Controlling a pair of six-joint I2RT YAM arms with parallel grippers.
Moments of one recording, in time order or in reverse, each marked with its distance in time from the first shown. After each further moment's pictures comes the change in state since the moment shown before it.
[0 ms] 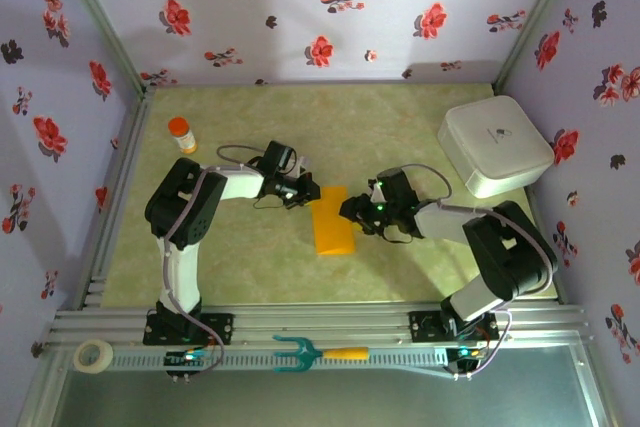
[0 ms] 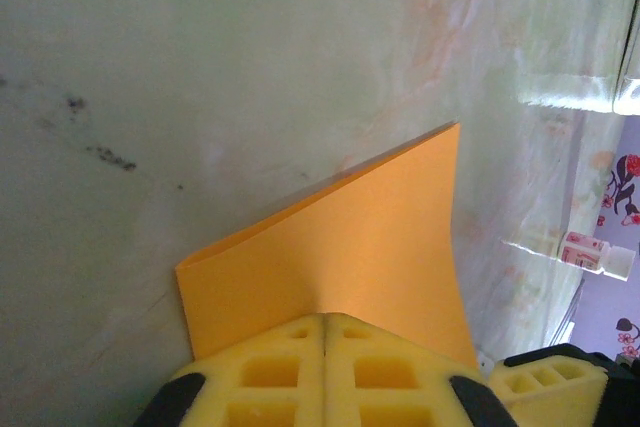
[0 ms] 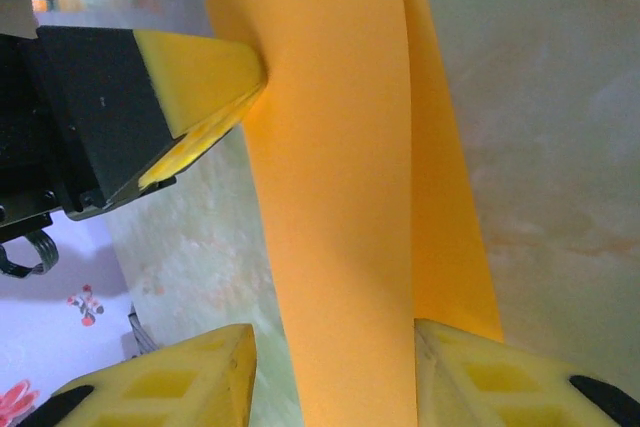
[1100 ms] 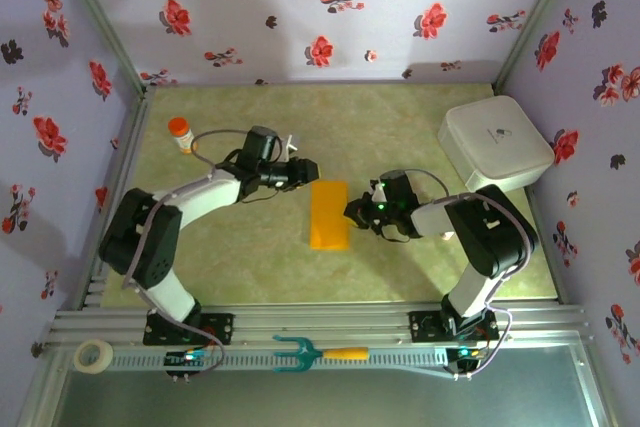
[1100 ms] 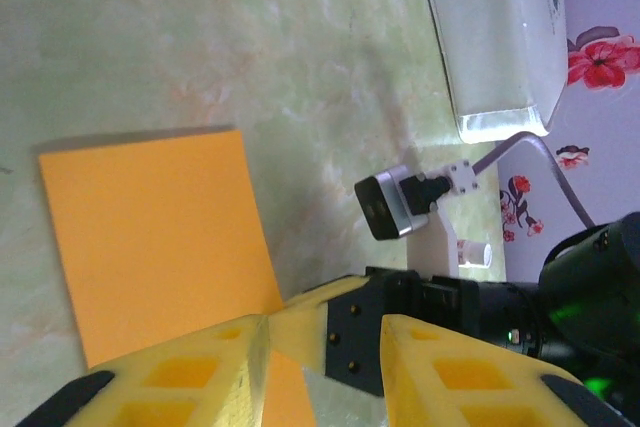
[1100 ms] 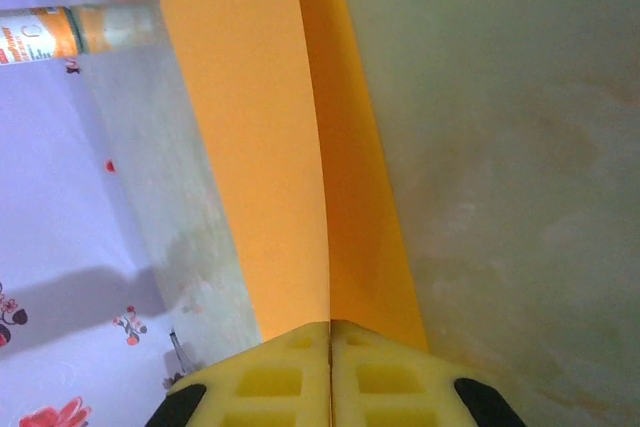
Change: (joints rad) left arm 0.000 -0.377 -0.109 0.007 -0.074 -0.011; right arm -0.040 0.146 -0.035 0.253 -0.051 0.097
